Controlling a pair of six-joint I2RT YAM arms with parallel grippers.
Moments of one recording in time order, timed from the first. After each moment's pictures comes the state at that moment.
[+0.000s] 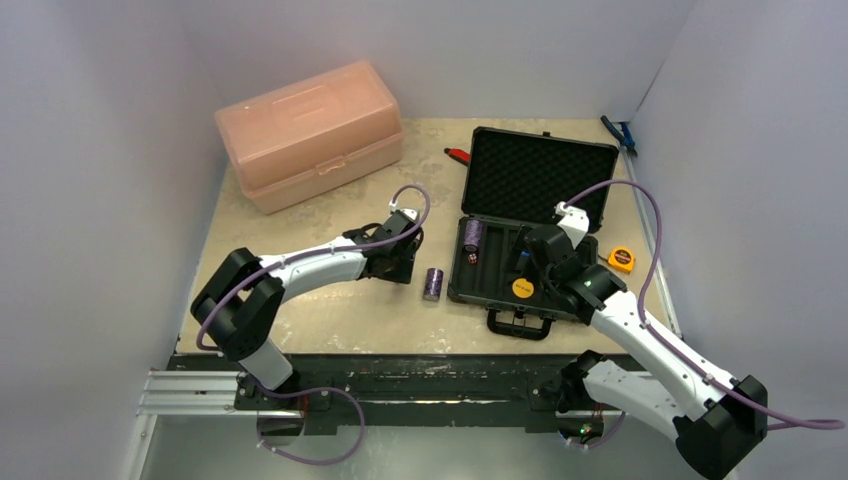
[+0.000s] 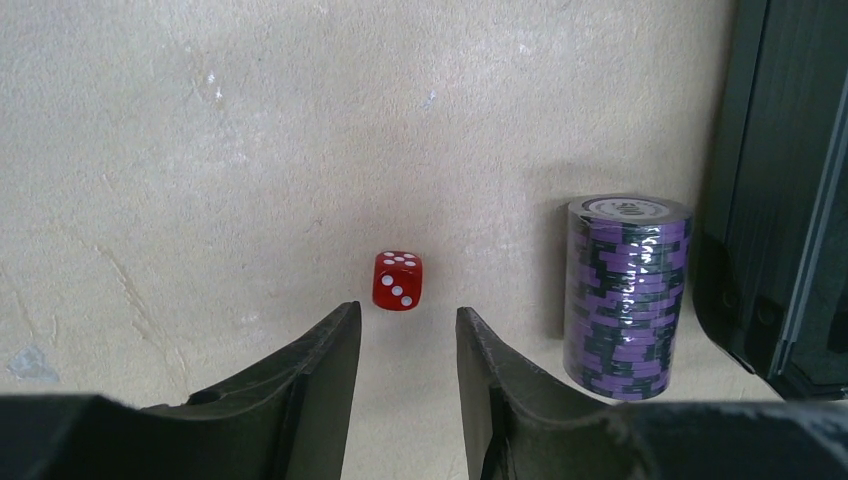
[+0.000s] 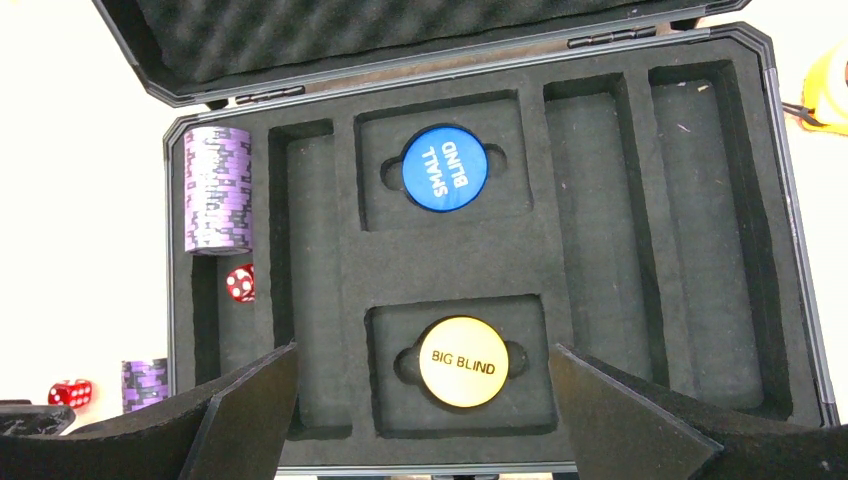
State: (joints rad) left arm -0.77 1.62 0.98 -0.43 -0.19 -0.51; right arm 0.58 0.92 0.73 -0.63 0.51 0.74
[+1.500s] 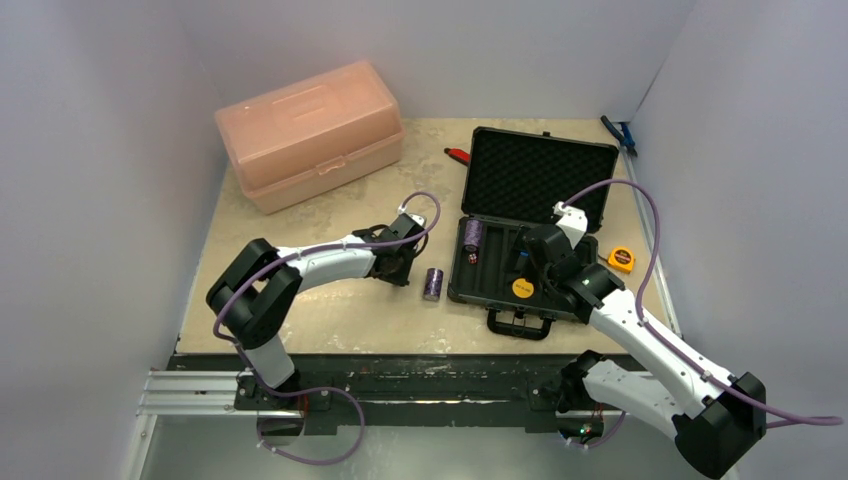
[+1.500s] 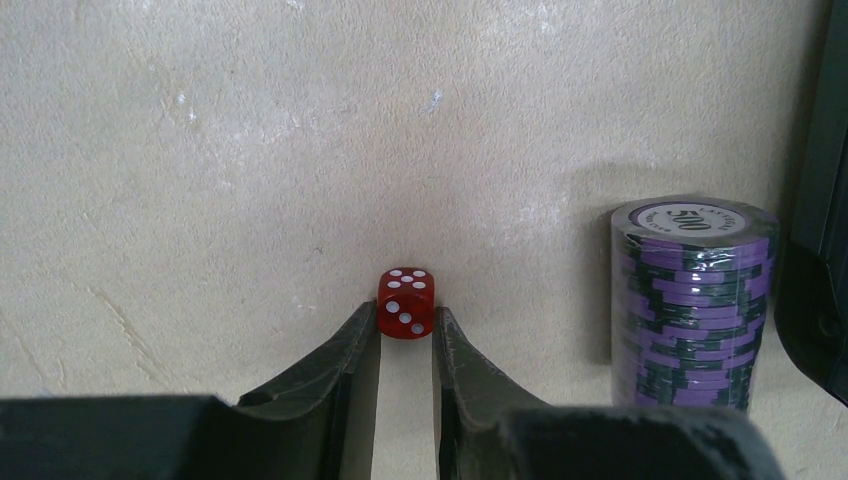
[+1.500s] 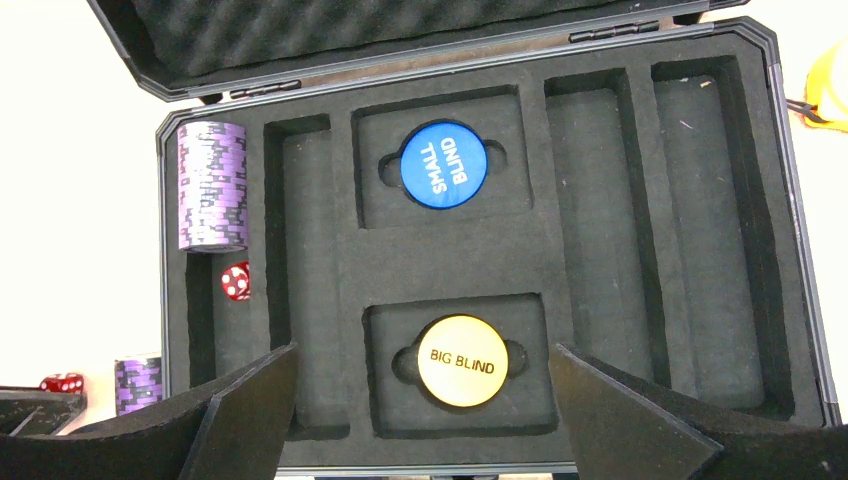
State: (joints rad) left arm -0.76 1.71 1.00 -0.41 -0.19 -0.41; right arm 0.58 0.93 0.73 -0.63 0.51 0.74
